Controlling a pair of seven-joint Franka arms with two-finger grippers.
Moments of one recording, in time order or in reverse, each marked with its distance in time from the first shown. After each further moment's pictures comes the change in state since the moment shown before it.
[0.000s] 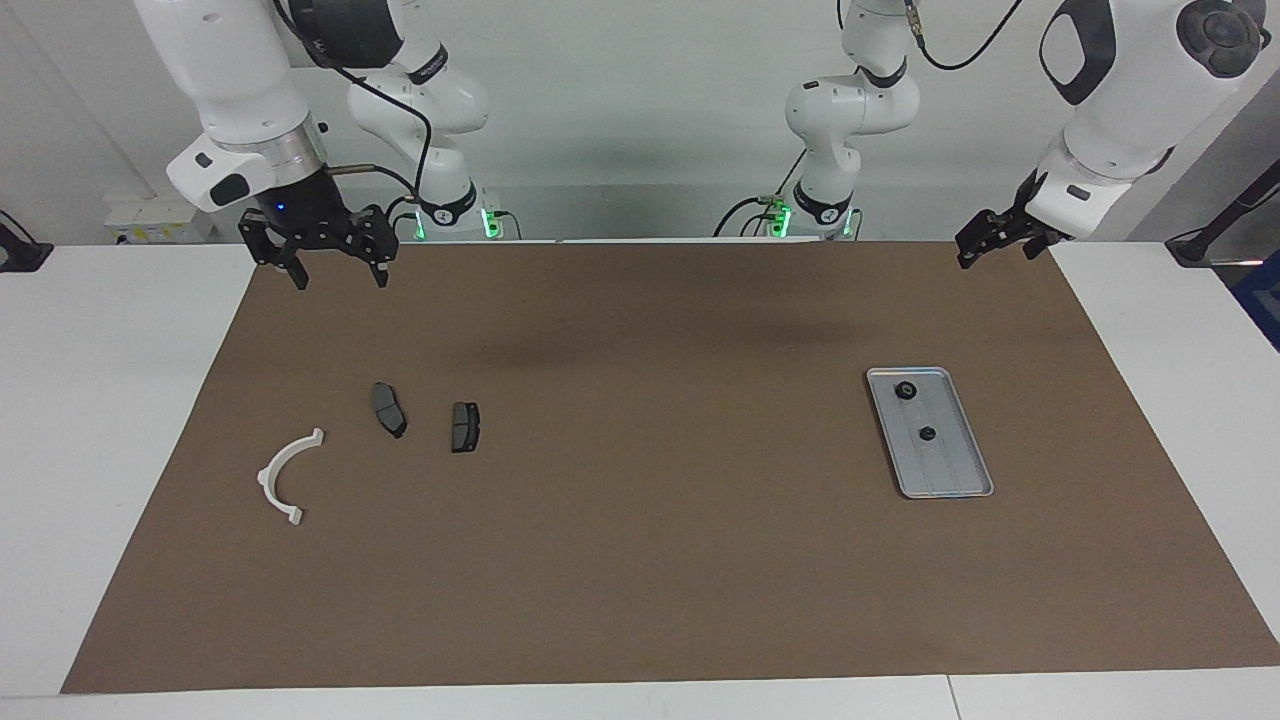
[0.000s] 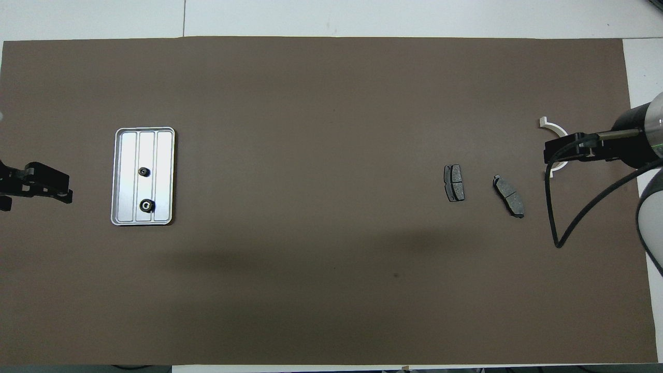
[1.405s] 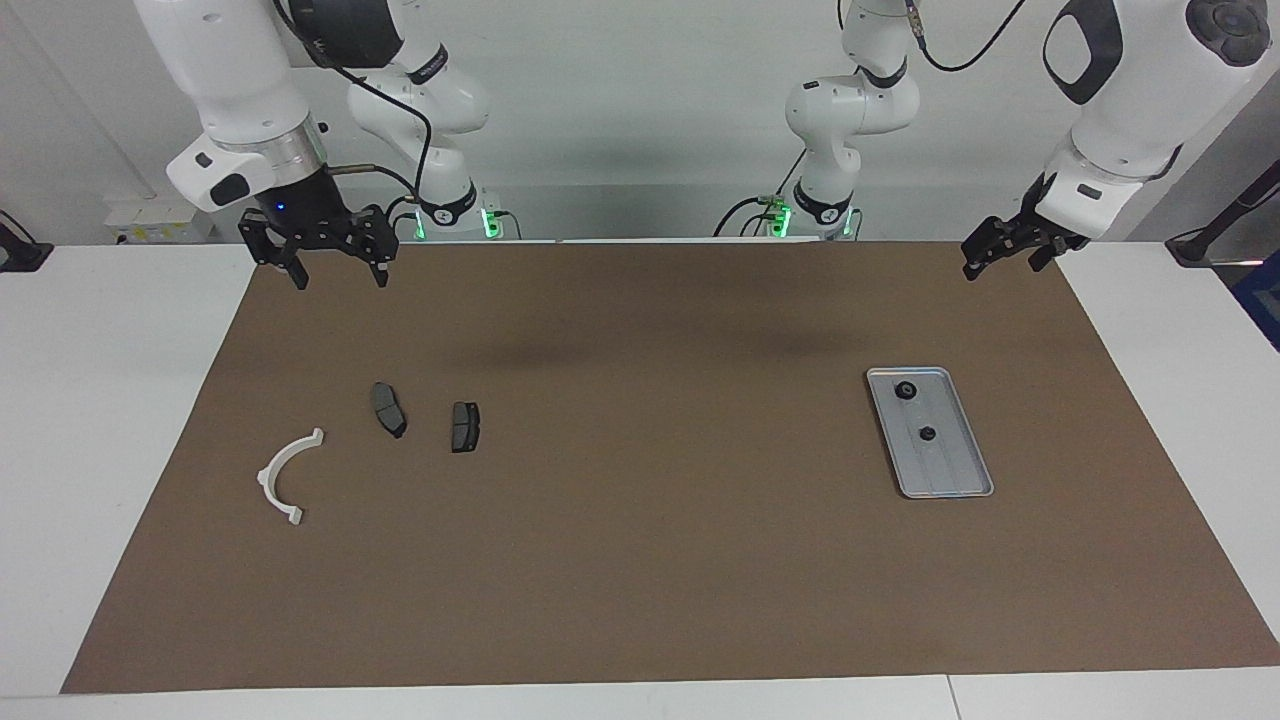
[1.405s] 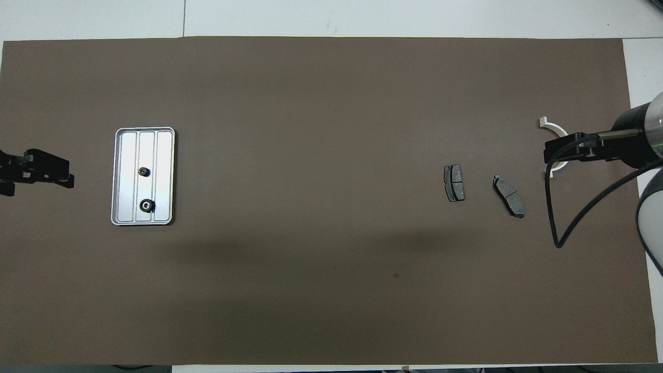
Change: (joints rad) left arm 0.000 0.008 0.003 0.005 -0.023 0.076 0.000; right arm 0.000 0.000 0.000 0.000 0.000 0.000 0.000
